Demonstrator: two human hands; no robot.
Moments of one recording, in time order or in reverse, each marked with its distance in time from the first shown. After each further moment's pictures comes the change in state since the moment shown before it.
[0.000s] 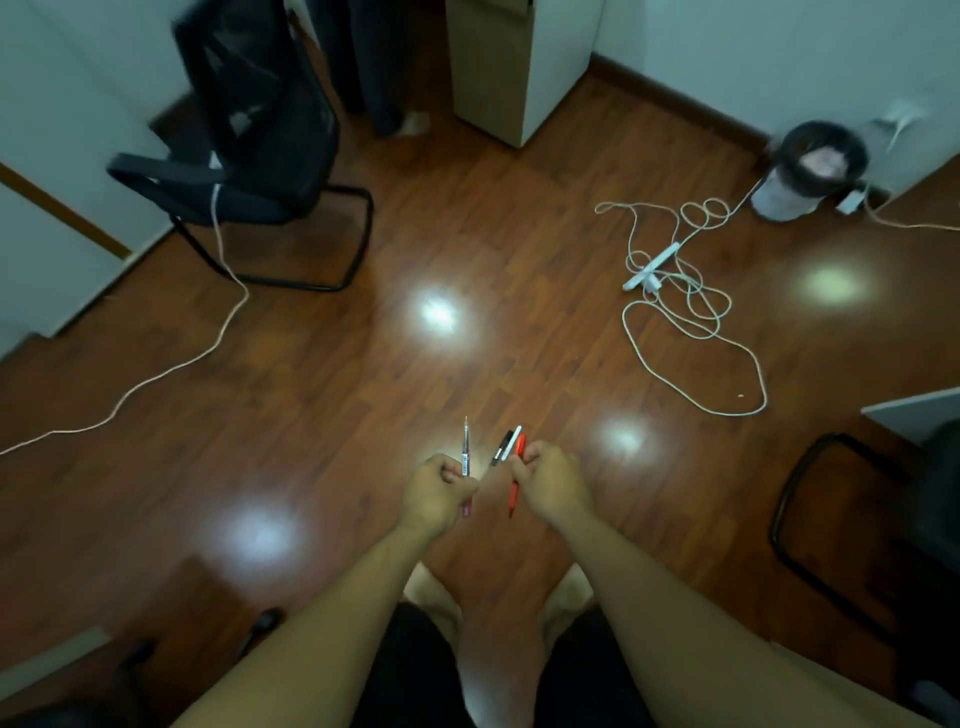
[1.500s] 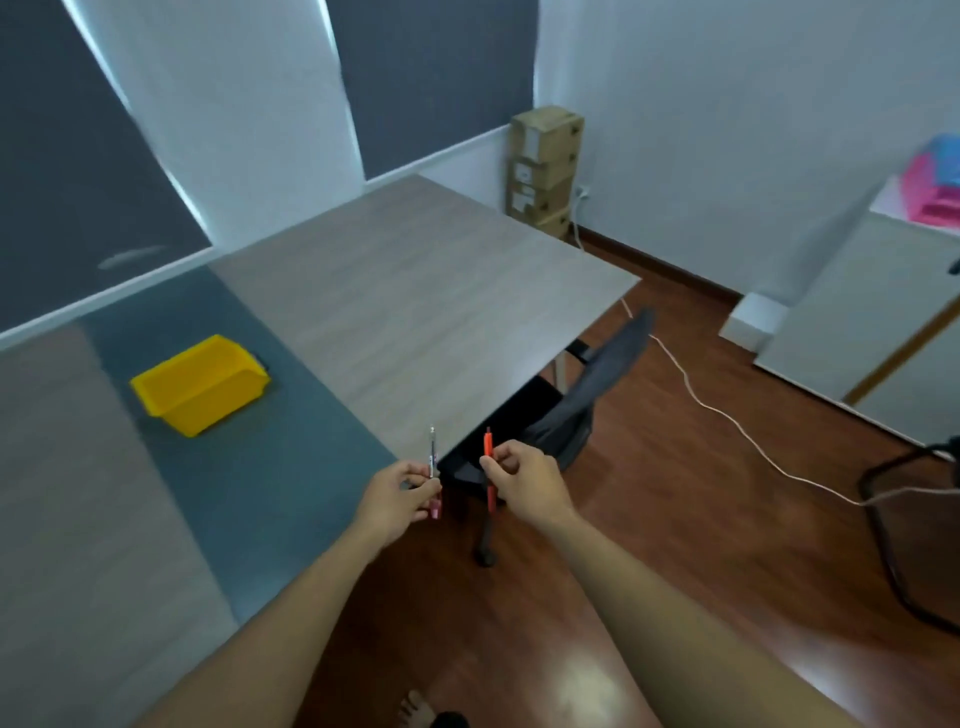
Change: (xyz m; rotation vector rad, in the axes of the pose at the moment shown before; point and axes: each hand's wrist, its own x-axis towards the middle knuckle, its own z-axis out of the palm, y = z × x) left_hand -0.587 -0.469 -0.088 -1.148 1.306 -0.229; right_hand -0.608 -0.087 0.293 -0.649 -1.119 -1.340
